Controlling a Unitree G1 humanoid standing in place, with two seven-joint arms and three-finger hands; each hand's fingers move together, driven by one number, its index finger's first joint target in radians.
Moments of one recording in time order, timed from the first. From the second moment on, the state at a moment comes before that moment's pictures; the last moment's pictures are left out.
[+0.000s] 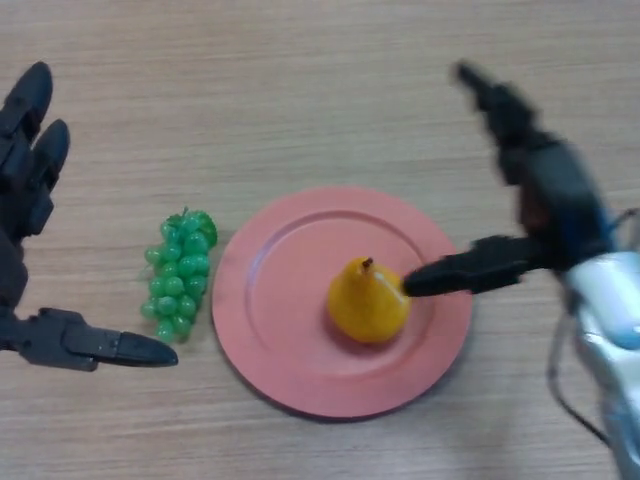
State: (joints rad) left arm 0.05 0.25 0.29 -0.59 -0.14 0.26 -0.28; right arm -0.25 -0.20 0.03 -0.18 -0.05 0.15 0.12
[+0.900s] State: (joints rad) left arm 0.00 0.26 0.15 -0.57 -0.10 0.32 -0.22; right arm 0.04 -0.23 -0.06 -0.76 0.09 0.45 0.19
